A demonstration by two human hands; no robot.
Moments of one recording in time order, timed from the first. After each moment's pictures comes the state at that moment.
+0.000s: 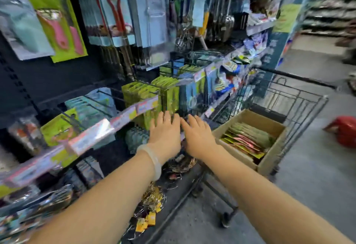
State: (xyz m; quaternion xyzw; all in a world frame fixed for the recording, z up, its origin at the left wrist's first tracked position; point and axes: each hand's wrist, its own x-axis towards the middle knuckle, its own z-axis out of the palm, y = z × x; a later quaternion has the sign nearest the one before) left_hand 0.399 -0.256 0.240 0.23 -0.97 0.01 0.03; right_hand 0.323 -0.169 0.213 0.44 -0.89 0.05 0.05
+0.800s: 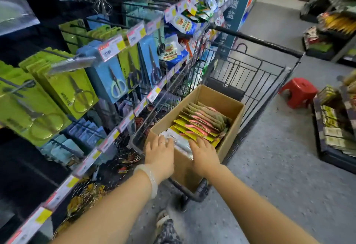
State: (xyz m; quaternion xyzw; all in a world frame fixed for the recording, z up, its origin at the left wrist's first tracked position) left_hand 0.145 -0.152 0.084 0.12 -0.98 -0.07 -0.16; right_hand 0.079 -0.021 0.054 0.26 -0.95 0.00 -0.17
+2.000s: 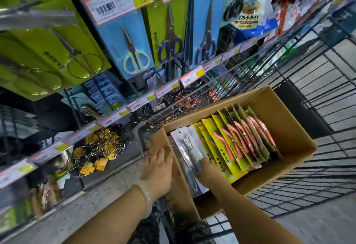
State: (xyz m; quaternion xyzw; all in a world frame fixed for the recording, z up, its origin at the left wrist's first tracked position) left_hand 0.061 -0.165 -0.005 0.32 -0.87 -0.20 -0.32; right_hand -0.071 -0.051 -0.101 0.32 -0.85 -0.04 -0.42
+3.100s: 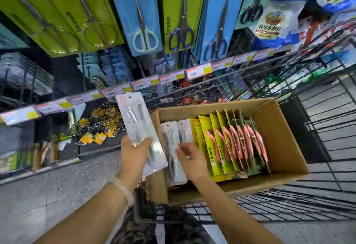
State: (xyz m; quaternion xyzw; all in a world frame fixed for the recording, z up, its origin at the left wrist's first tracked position) left_hand 0.048 -0.117 0.007 0.70 -0.33 -0.56 0.30; right_hand -0.079 -0.040 -0.032 0.32 -0.77 0.32 -0.44
